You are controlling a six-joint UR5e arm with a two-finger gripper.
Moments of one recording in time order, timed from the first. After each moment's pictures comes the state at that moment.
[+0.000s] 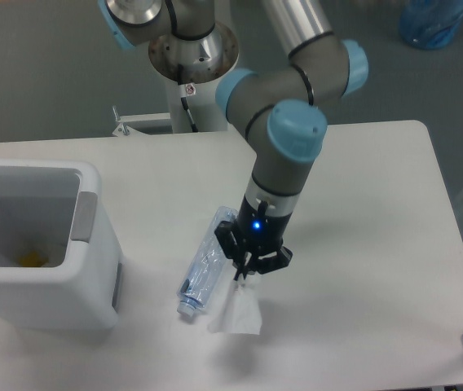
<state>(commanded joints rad) 2.49 -1.85 -1.60 -0.92 0.97 0.72</state>
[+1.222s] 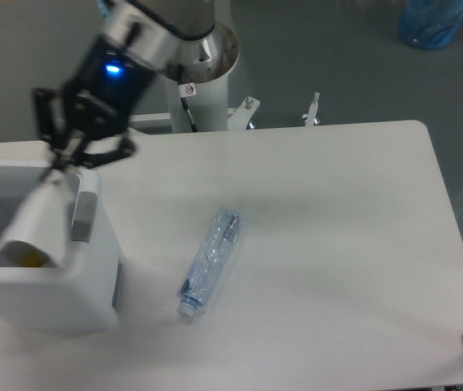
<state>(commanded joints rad) 2.21 -1.62 -1.59 -0.92 0.76 0.30</state>
